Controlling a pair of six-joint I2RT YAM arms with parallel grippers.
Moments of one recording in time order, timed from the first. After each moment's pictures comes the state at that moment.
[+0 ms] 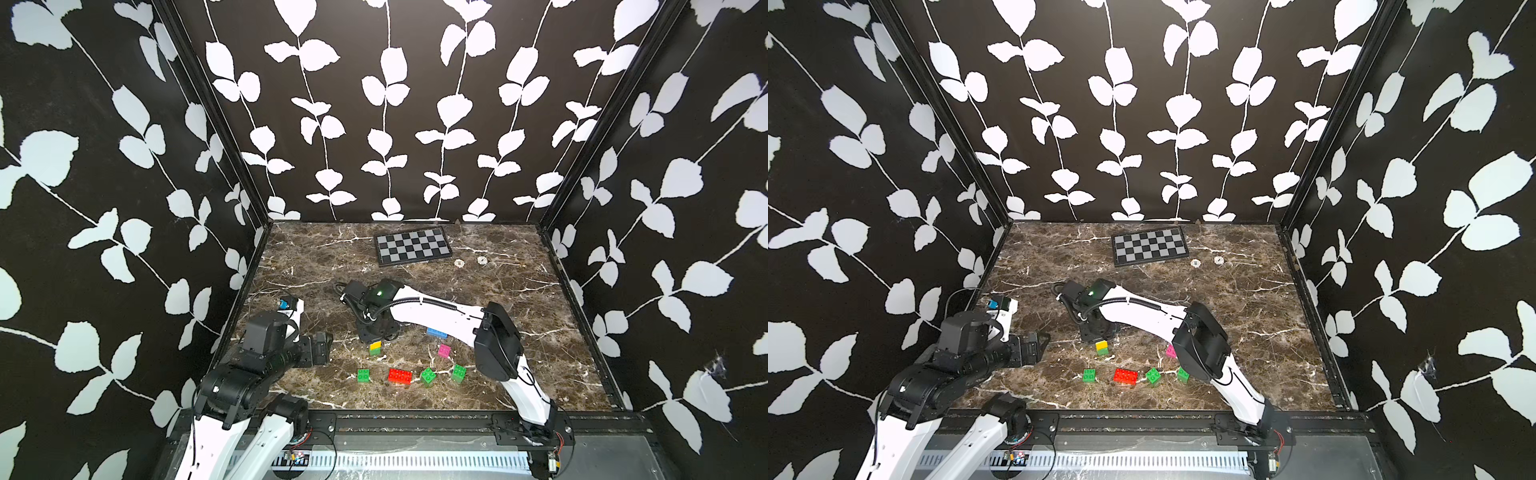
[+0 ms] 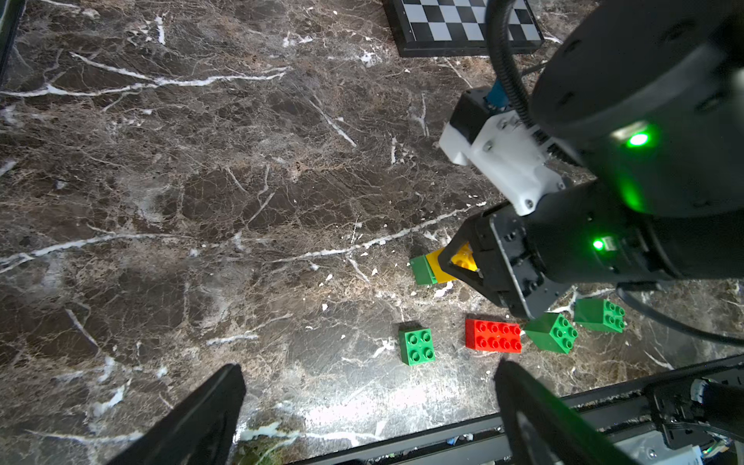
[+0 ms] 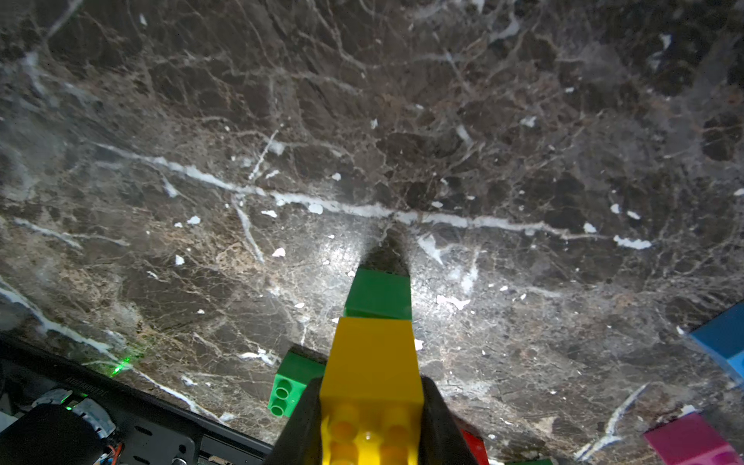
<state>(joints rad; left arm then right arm) -0.33 0.52 0.91 -1.19 0.09 -0.30 1.10 2.20 1.97 -1.16 -0.02 0.74</state>
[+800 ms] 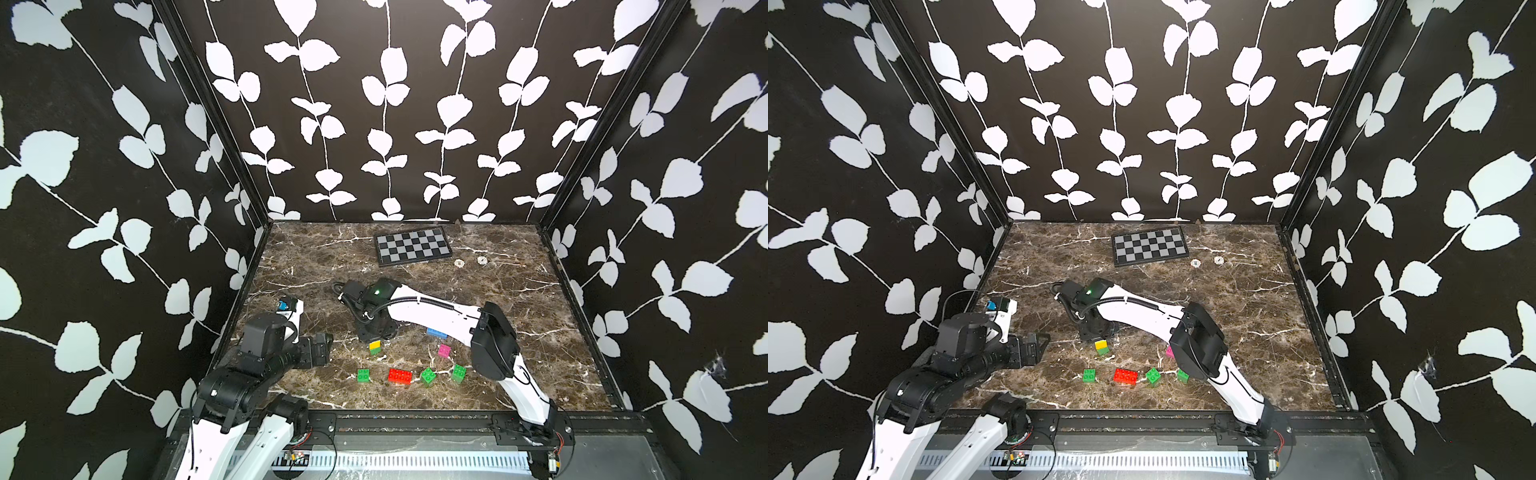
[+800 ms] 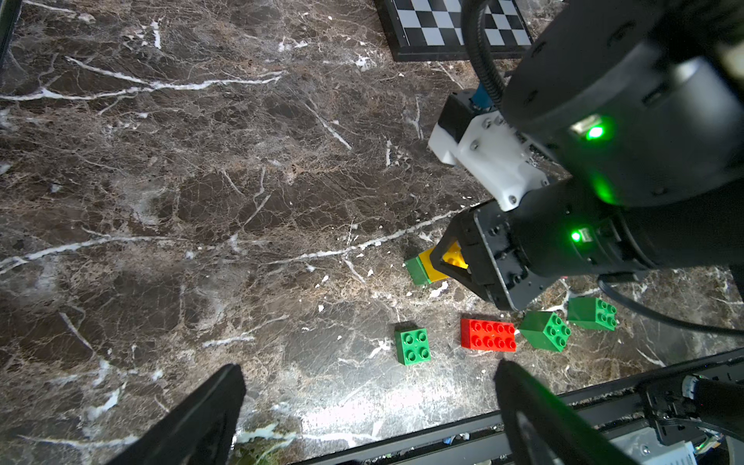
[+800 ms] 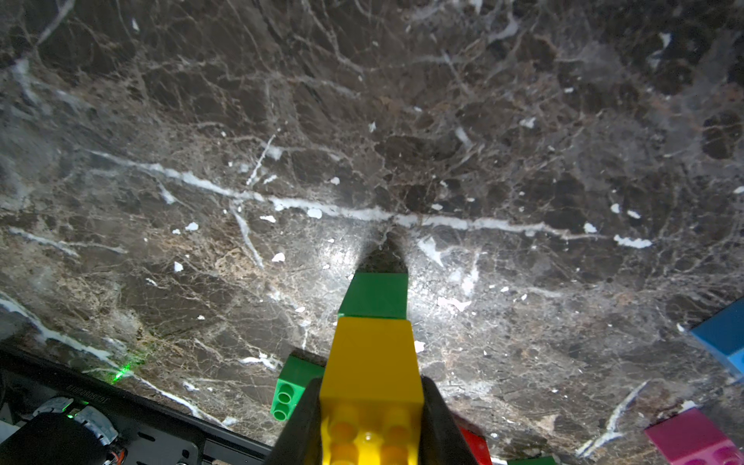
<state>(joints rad) -0.33 0.51 0.91 -1.19 0.09 -0.30 1.10 2.23 2.01 -1.18 -0.02 0.74</state>
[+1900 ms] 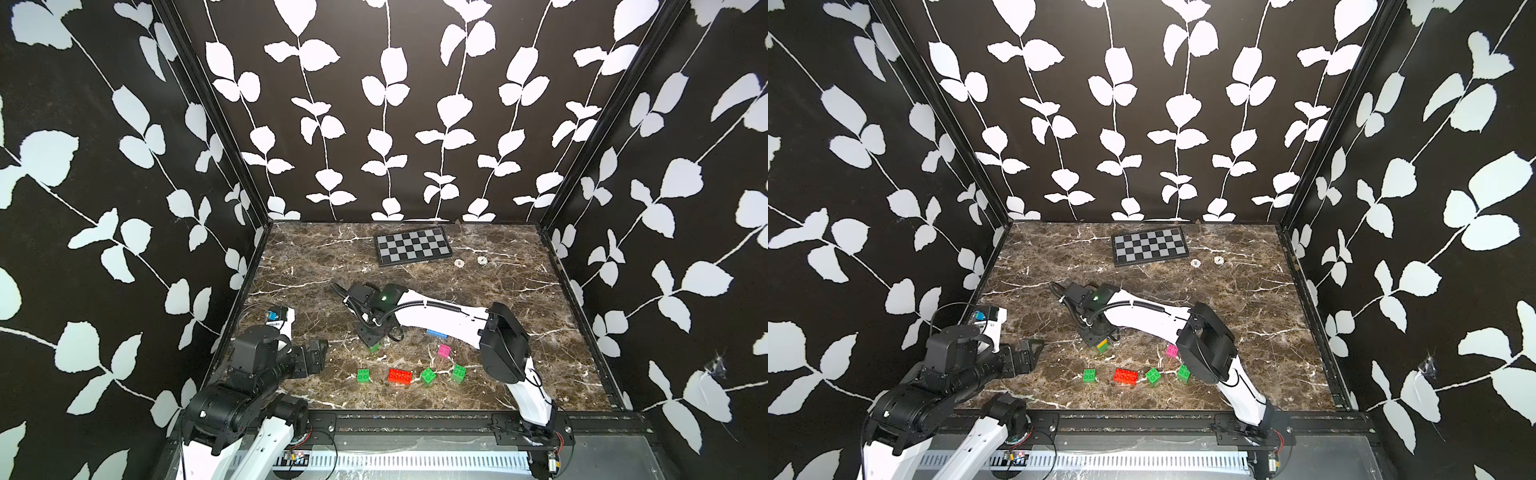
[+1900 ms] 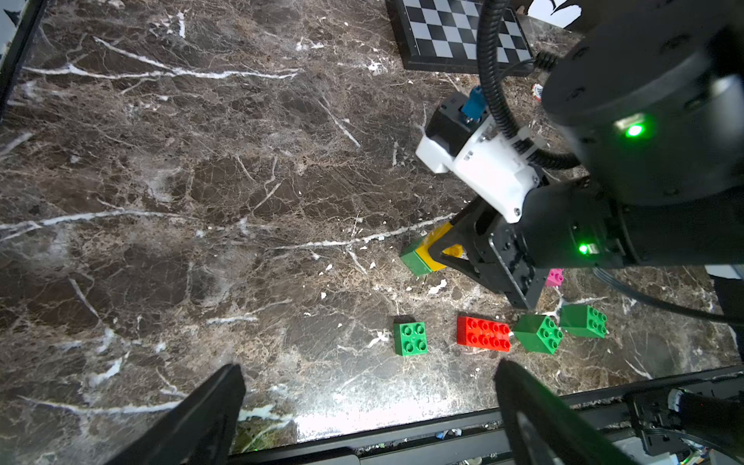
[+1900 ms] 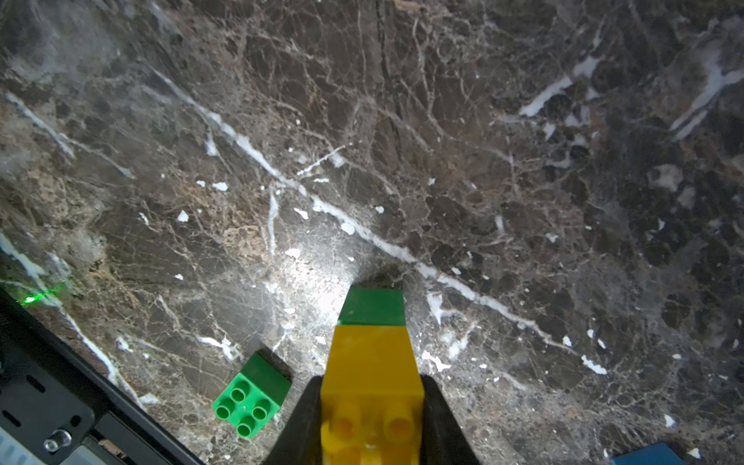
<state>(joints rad) -0.33 0.42 0.91 -1.25 0.07 -0.37 1.11 2.15 1.83 -0.98 0.02 0.30</state>
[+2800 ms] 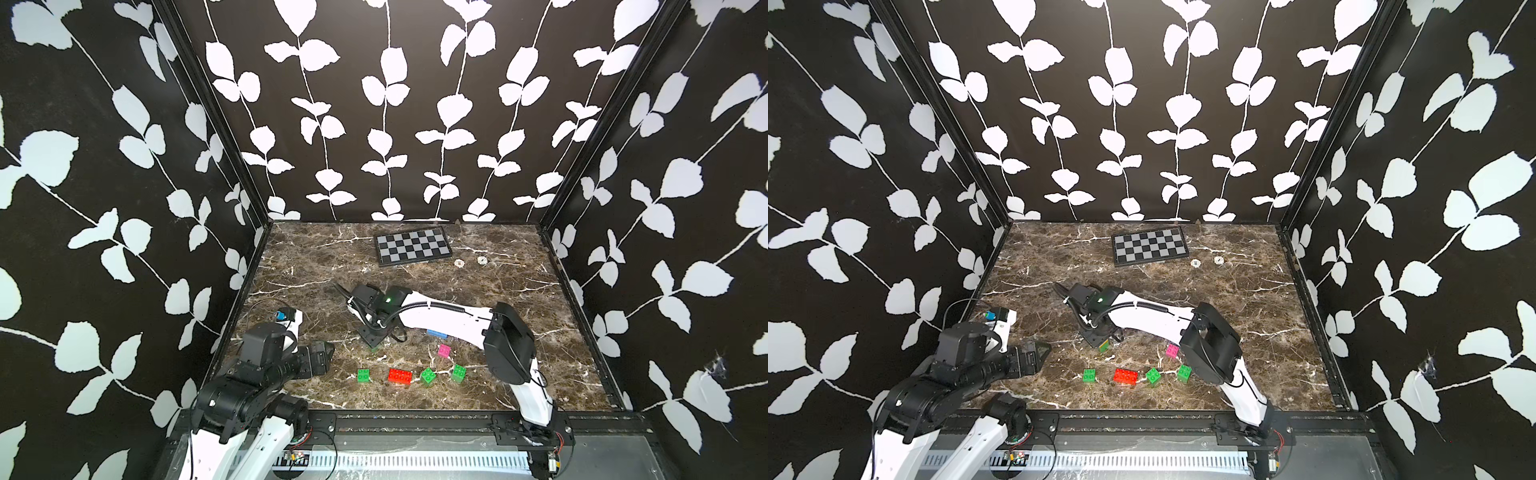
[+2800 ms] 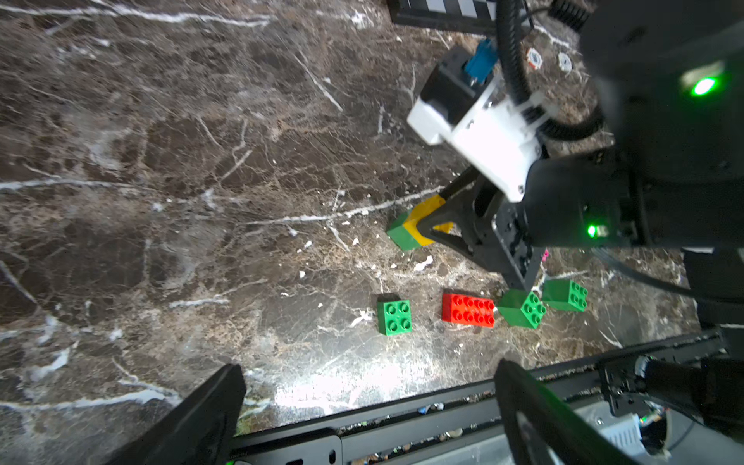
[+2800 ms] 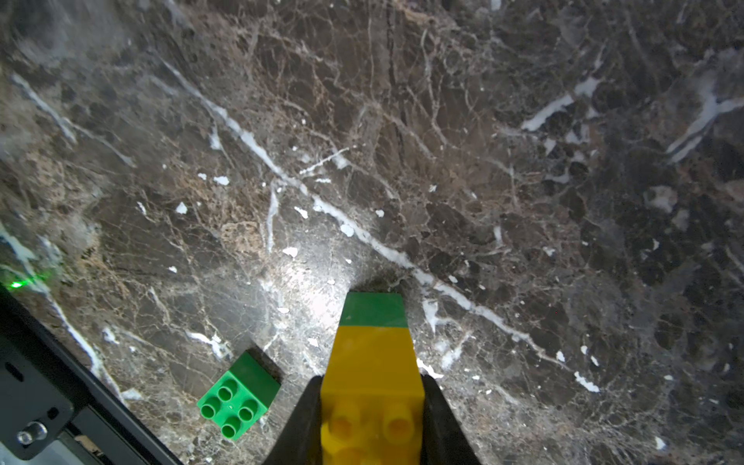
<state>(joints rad) -0.33 0.46 0.86 -1.25 0.17 -0.38 1.09 2.09 1.73 -0.88 -0.02 0.28</state>
